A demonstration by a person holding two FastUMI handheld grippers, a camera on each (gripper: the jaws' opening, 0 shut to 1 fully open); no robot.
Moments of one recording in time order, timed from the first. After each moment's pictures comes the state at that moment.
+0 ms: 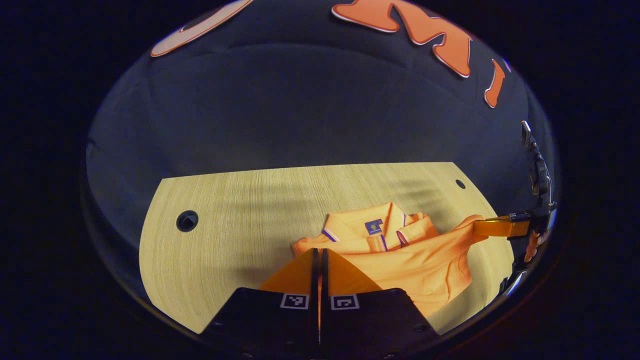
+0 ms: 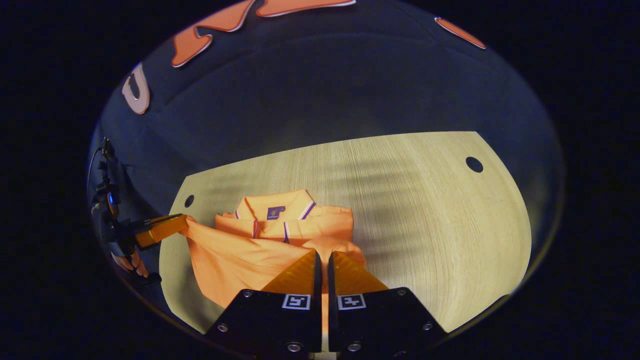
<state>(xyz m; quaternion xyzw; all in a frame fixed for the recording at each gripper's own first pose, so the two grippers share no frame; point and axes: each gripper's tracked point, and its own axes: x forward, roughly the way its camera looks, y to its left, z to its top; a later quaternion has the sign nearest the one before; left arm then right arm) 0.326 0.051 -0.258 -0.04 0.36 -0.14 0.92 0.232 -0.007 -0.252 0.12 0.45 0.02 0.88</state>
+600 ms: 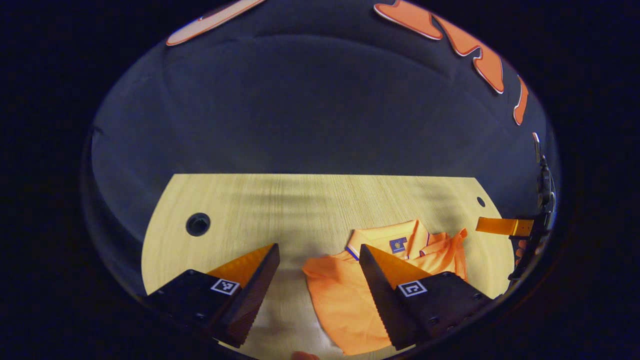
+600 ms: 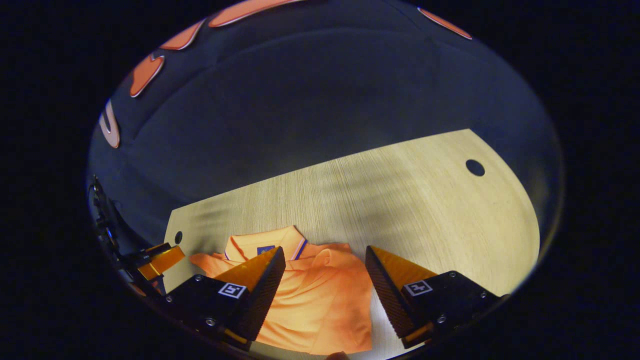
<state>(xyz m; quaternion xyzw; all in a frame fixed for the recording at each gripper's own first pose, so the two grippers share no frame) 0.347 0.083 -0.241 -0.06 0.34 -0.08 0.94 0.279 -0.026 -0.221 0.12 0.38 -0.03 0.92</state>
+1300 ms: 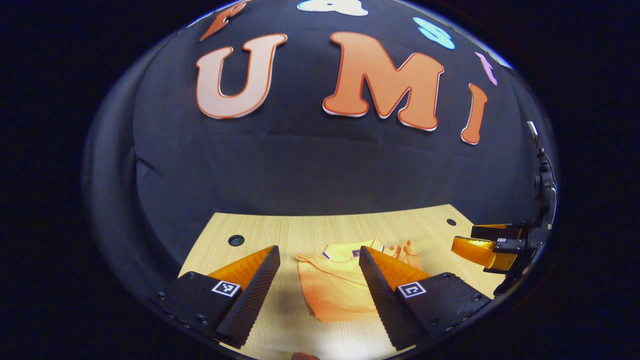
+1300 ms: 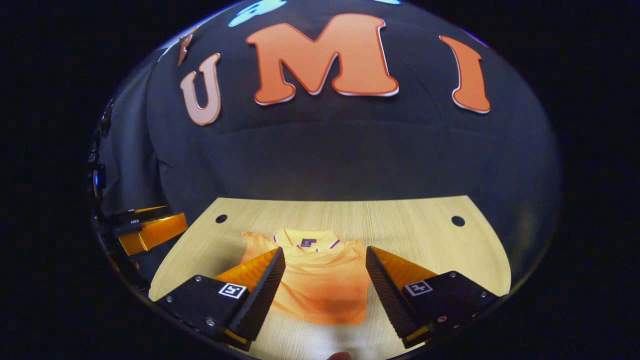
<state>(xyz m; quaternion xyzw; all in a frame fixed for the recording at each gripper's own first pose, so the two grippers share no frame) 0.156 0.062 -0.085 -0.04 0.17 -0.04 0.98 0.134 0.027 -0.090 0.02 0.21 0.06 0.97</state>
